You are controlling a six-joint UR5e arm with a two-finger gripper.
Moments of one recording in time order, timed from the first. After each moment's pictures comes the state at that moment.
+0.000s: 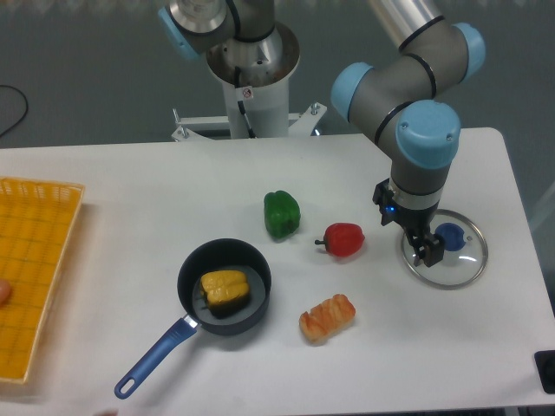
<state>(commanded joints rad) 2.68 -1.97 -1.53 -1.11 1.60 1.68</state>
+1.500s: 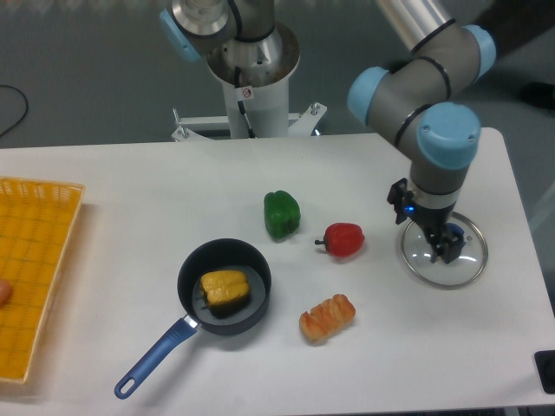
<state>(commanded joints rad) 2.81 -2.01 -1.56 -1.07 1.60 1.79</state>
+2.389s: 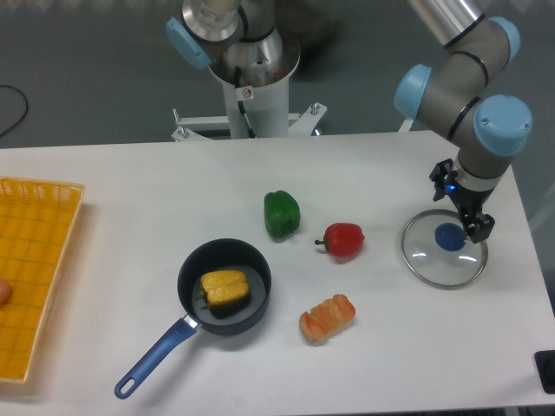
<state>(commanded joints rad) 2.89 -2.06 -1.58 -1.05 1.60 2.01</state>
